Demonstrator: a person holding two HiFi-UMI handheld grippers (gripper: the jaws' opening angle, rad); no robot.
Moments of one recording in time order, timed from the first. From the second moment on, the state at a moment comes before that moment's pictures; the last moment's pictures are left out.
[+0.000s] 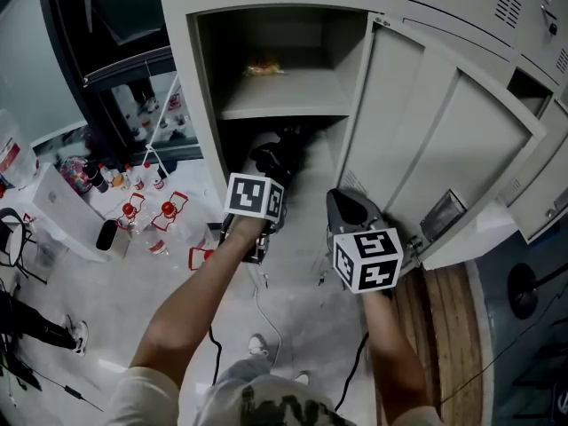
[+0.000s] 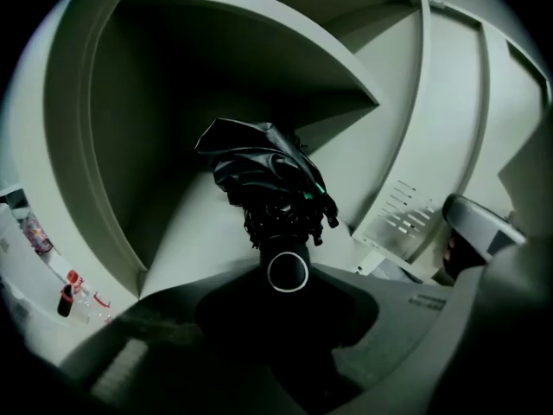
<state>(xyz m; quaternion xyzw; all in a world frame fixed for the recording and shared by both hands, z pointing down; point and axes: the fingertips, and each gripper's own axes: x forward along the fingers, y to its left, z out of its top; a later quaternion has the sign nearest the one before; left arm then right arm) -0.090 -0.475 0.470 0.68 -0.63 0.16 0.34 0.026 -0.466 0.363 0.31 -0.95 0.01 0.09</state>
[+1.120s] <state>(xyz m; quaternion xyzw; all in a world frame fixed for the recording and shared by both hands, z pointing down) -0.092 -0.475 0.454 0.68 -0.64 0.13 0.33 0.029 -0.454 0.369 0.30 -0.95 0.04 0.09</state>
